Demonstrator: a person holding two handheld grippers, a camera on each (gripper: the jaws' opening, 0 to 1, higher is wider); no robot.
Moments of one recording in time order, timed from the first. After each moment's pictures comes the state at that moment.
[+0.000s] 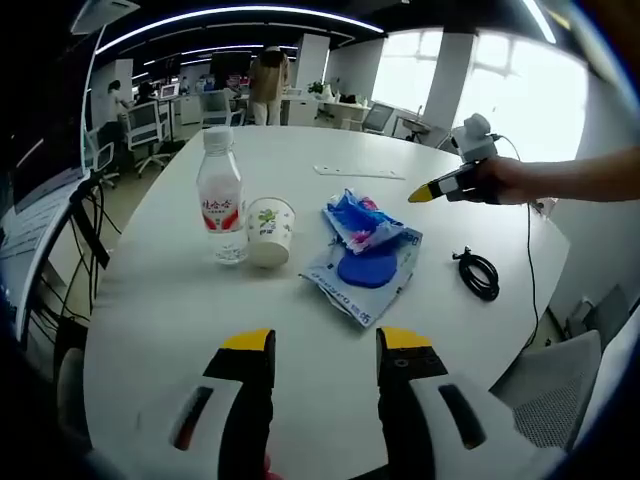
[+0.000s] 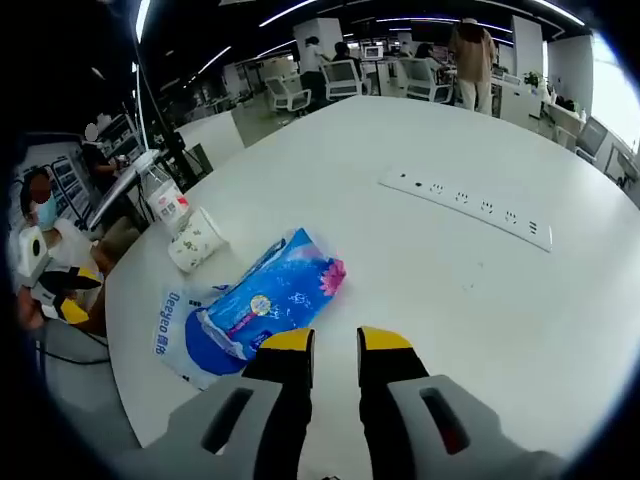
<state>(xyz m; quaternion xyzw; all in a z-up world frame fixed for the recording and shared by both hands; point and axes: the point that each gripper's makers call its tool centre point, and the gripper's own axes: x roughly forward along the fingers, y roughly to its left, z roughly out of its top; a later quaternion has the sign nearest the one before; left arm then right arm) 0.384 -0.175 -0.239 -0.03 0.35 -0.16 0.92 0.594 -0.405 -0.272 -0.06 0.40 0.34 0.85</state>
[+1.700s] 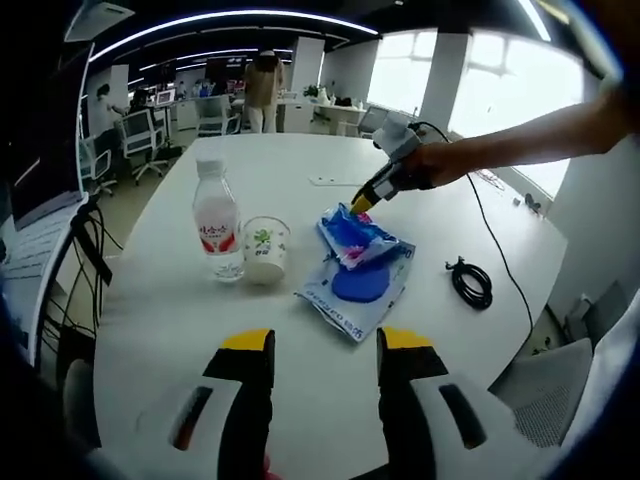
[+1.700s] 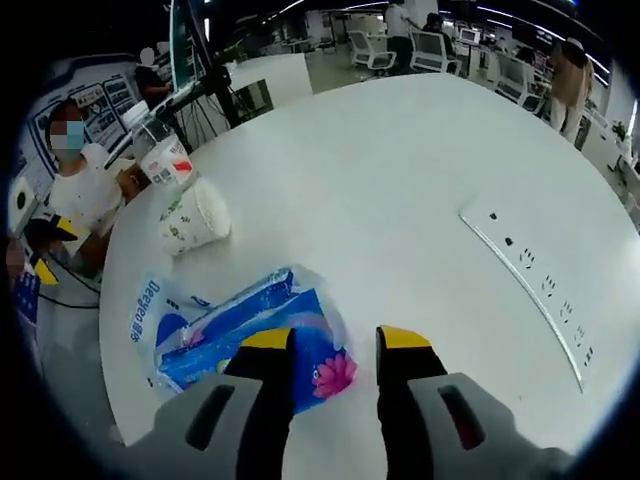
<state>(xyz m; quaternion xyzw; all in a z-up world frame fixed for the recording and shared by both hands) 0.393 -0.183 -0.216 -0.02 0.34 -0.17 0.92 0.656 -0.337 -0.313 -0.18 0.43 0.48 0.74</state>
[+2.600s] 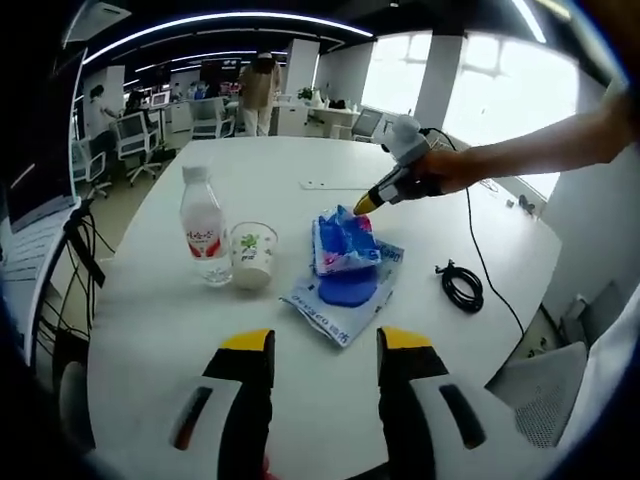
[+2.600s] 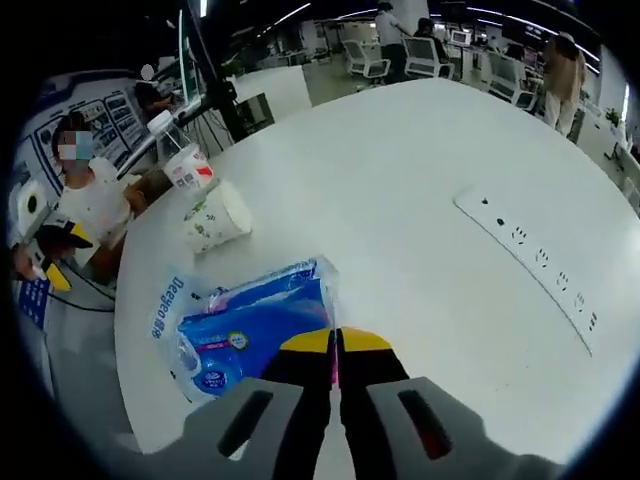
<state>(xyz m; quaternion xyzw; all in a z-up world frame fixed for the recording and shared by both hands) 0.391 -0.196 -0.208 -0.03 0.33 -0.18 0.92 0.633 -0.361 -0.296 -0.13 0.42 0.48 0.76</state>
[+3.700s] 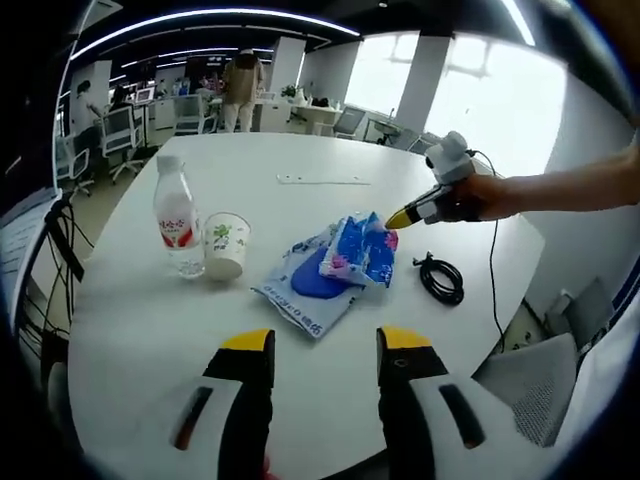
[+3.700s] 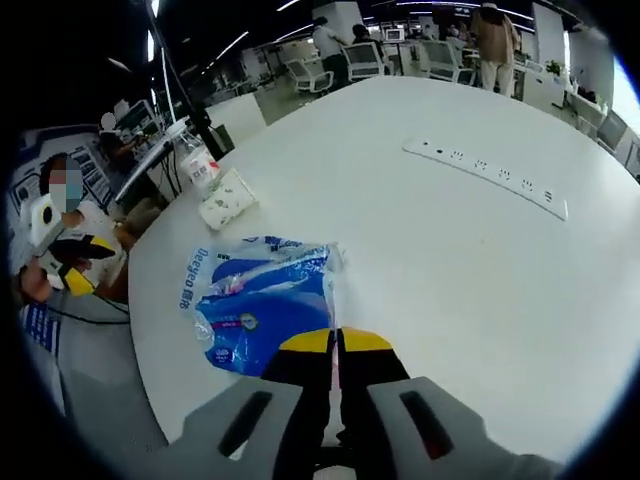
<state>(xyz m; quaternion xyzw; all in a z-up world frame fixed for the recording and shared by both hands) 0.375 -0.215 -0.219 -0.04 0.34 -0.22 0.91 0.537 -0.427 -0.286 -0.05 0.43 0.38 0.81</state>
